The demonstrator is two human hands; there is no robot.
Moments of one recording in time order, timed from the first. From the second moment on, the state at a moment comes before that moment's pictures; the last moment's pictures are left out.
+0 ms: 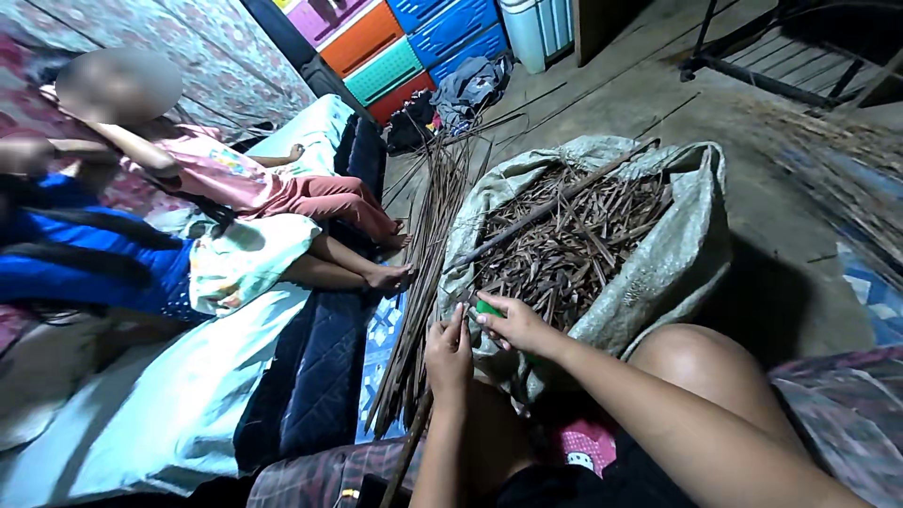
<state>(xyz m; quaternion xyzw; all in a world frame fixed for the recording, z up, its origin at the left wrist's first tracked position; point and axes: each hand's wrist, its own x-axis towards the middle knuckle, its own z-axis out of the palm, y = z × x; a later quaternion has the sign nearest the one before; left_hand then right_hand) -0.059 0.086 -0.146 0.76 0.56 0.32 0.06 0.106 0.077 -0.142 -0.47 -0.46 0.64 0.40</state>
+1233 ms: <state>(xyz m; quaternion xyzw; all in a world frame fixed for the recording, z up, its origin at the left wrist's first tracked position) -0.077 0.087 -0.146 0.74 0.57 0.29 0.19 0.116 0.080 -0.142 -0.45 -0.48 0.65 0.38</state>
